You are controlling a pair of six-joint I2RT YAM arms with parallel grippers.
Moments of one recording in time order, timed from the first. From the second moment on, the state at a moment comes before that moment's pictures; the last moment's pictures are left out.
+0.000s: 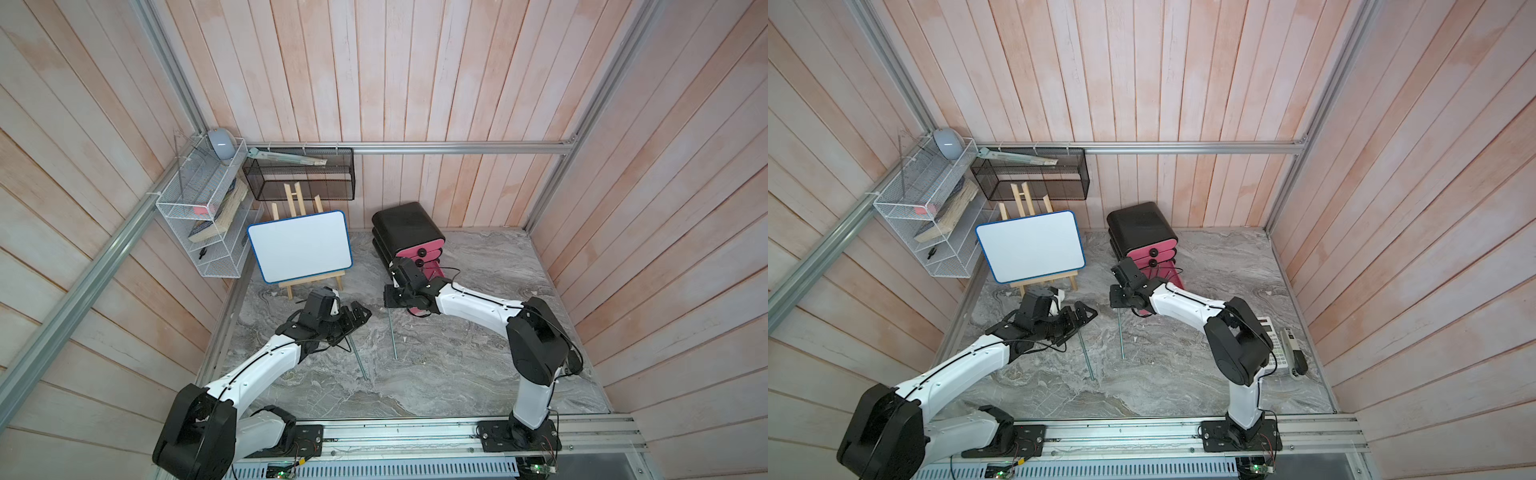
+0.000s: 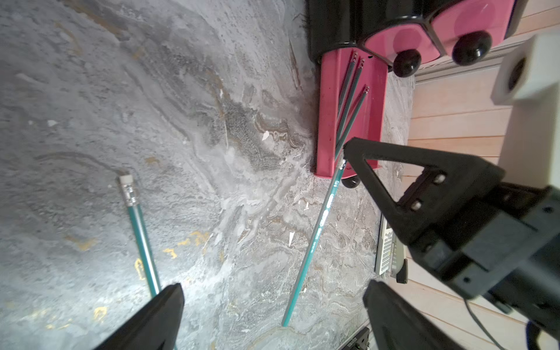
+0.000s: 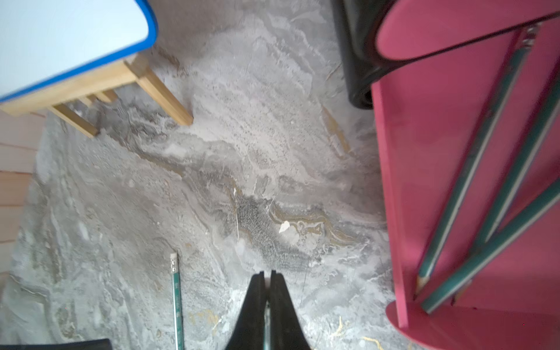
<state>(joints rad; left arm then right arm) -0.44 1.23 0.68 -0.21 0.34 -0.92 0.76 1.85 1.33 -0.34 -0.01 0.64</state>
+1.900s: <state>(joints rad) -0.48 1.29 0.82 -0.24 0.23 -0.92 0.68 1.76 1.06 -0.03 -0.28 0.92</state>
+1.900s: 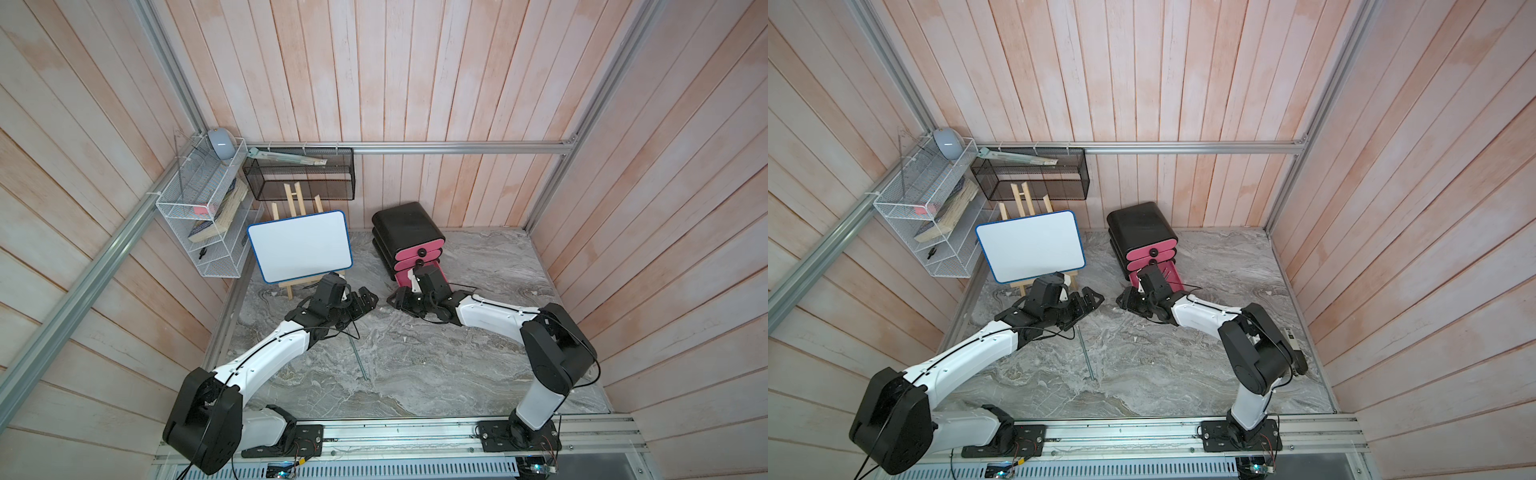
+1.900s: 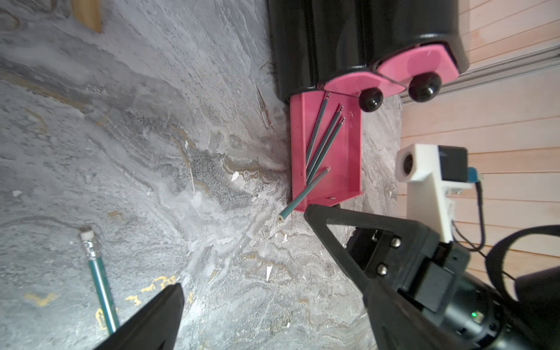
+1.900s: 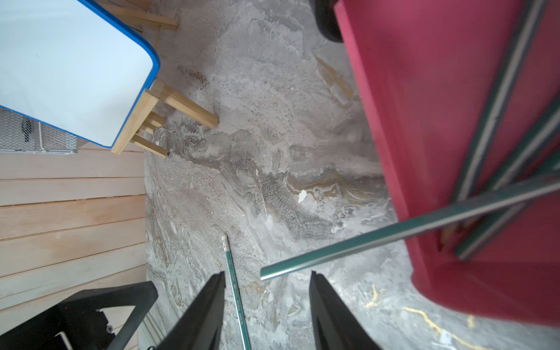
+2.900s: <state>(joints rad) -0.47 1.27 0.82 -0.25 0.23 -0.92 0.68 1.81 0.94 0.23 -0.29 1.24</state>
